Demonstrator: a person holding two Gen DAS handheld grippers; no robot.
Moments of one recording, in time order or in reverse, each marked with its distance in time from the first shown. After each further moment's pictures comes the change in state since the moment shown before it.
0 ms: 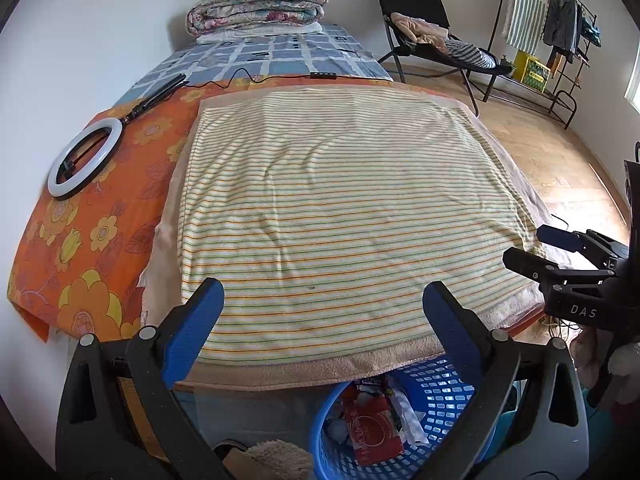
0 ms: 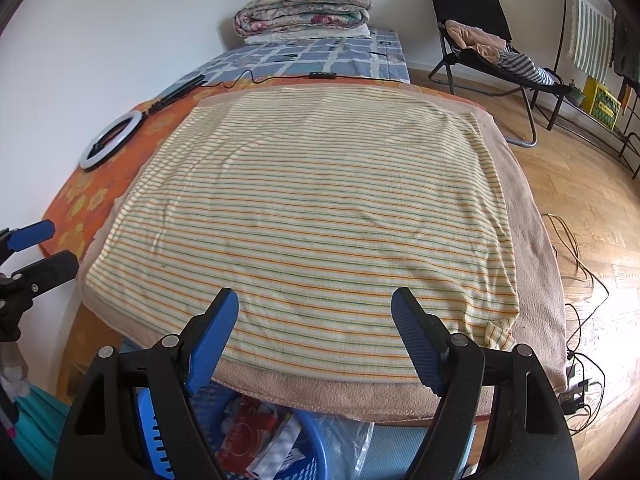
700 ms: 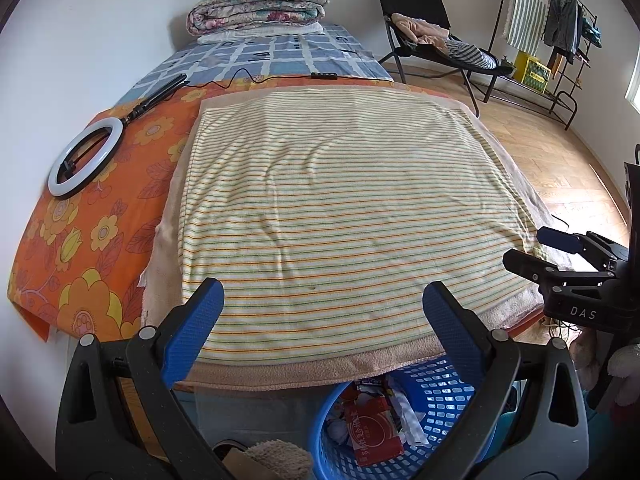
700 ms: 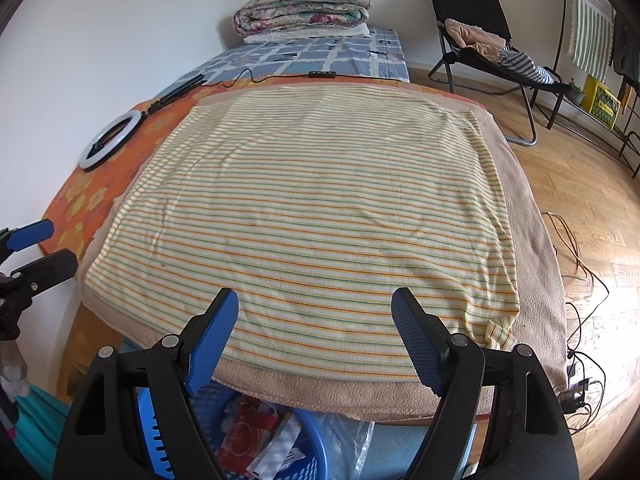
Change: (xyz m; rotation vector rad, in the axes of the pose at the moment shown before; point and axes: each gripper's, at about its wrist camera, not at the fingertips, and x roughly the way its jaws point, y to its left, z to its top) left arm 0.000 -0.001 0.000 0.001 0.000 -0.001; right arm 0.000 0.000 -0.001 0.001 0.002 0.000
